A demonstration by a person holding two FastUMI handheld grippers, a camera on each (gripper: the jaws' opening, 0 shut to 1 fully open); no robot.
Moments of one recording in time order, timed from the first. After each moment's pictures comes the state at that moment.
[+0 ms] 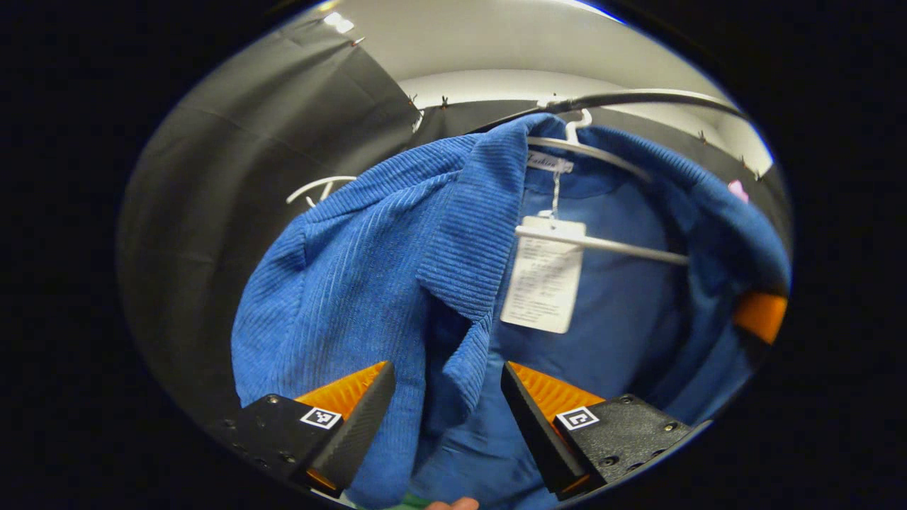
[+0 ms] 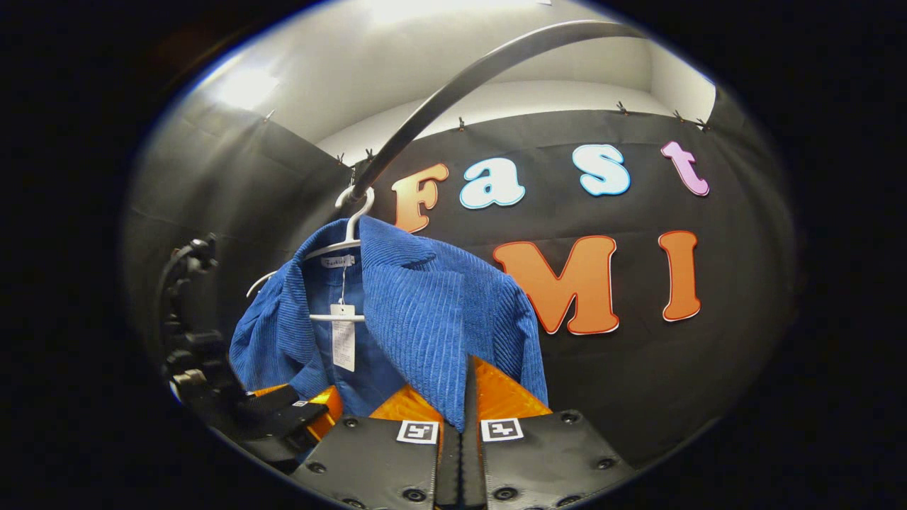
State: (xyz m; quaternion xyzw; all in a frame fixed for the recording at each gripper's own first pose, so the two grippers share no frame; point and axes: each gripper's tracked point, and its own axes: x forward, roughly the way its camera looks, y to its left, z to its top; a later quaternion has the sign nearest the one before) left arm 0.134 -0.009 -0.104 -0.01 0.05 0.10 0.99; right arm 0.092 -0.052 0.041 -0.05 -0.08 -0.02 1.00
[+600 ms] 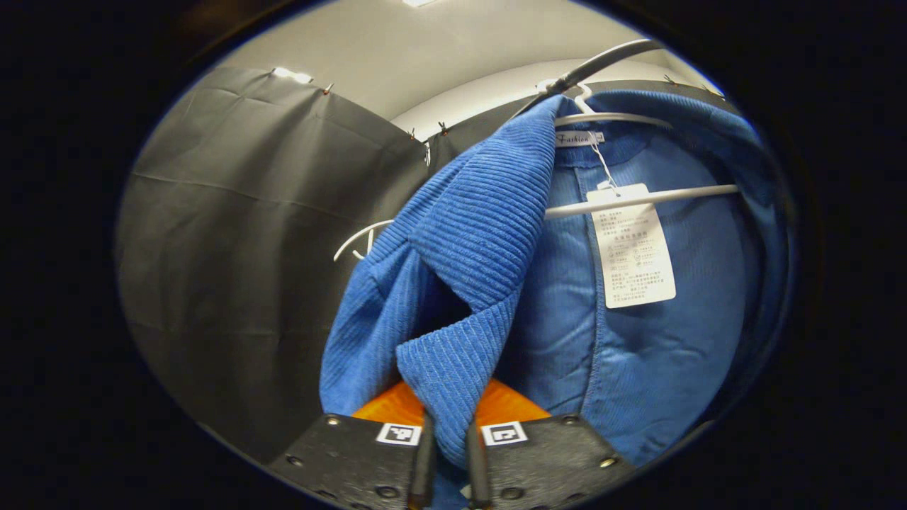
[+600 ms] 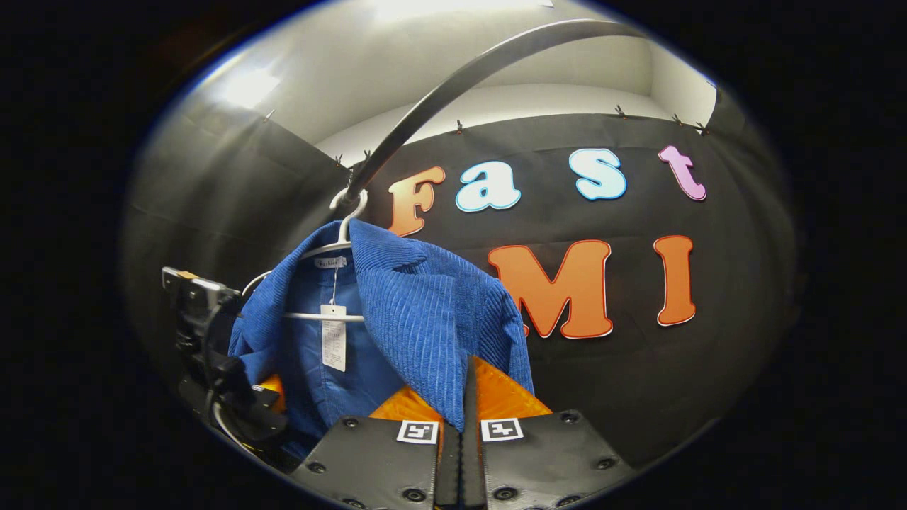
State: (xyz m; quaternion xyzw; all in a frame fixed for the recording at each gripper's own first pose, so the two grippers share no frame) left arm 0.130 0.050 -0.086 0.11 0.02 0.12 0.99; right arm 0.090 -0.065 0.042 -0.05 -0.09 -0.03 0.99
